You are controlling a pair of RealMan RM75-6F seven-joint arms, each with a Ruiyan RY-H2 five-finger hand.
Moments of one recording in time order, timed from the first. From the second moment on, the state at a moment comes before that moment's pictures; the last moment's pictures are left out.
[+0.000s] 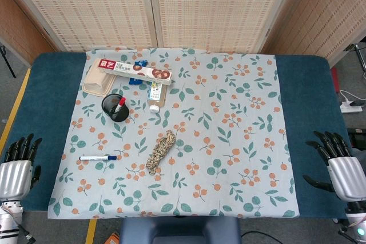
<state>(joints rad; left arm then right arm) -0.10 -1.23 -0.09 -1.60 1.40 1.50 0.31 0.07 -1.00 0.02 -1.70 -1.59 1.49 0.04</state>
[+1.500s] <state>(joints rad) -0.15 -1.40 -0.08 -1.83 1.43 1.49 0.60 0.07 -1.00 0.02 -1.69 -1.58 1.48 0.08</state>
